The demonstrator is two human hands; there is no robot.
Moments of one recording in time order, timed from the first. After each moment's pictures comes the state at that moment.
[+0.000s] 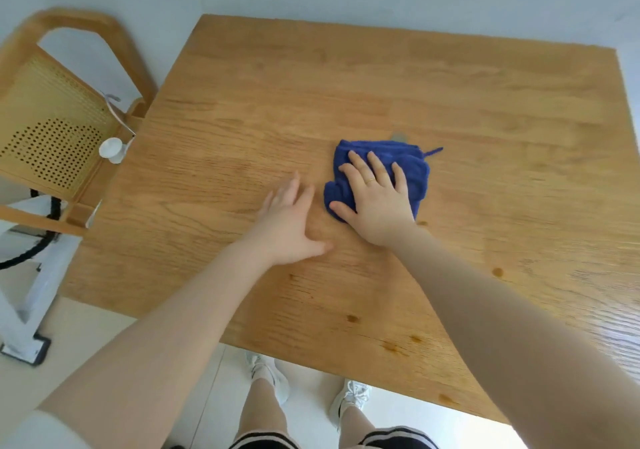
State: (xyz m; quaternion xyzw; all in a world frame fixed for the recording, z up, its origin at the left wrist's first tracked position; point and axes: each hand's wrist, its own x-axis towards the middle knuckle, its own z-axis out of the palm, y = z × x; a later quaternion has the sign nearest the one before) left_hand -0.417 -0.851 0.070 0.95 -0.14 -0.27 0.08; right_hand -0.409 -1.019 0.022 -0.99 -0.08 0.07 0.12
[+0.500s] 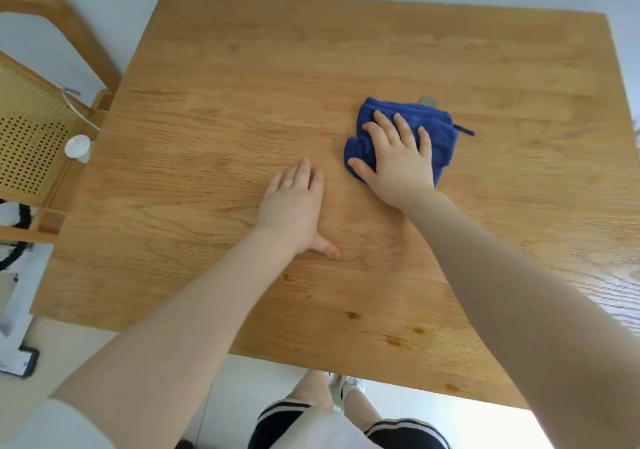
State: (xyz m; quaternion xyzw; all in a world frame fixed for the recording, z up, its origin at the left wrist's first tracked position) left_hand -0.402 -0.882 0.066 0.95 -0.21 -0.24 -0.04; right_hand -0.379 -1.054 0.021 -0.99 0.03 0.04 0.11
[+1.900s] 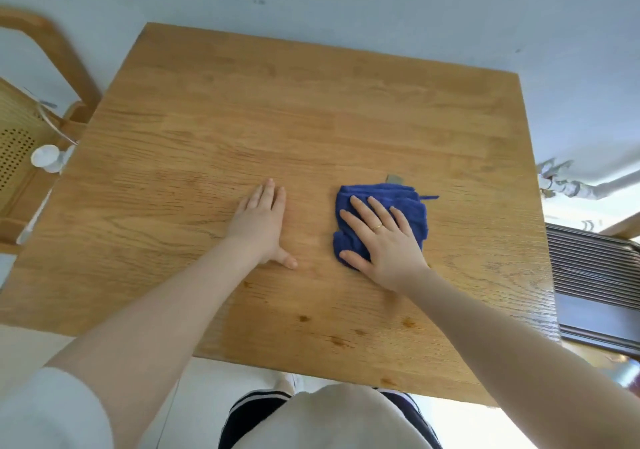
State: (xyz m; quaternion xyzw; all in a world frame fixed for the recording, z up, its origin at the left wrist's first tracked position) left_hand -0.408 -0.892 0.080 0.94 -0.16 -0.31 -0.05; right_hand -0.482 -1.100 0.032 -0.99 -0.10 0.10 0.07
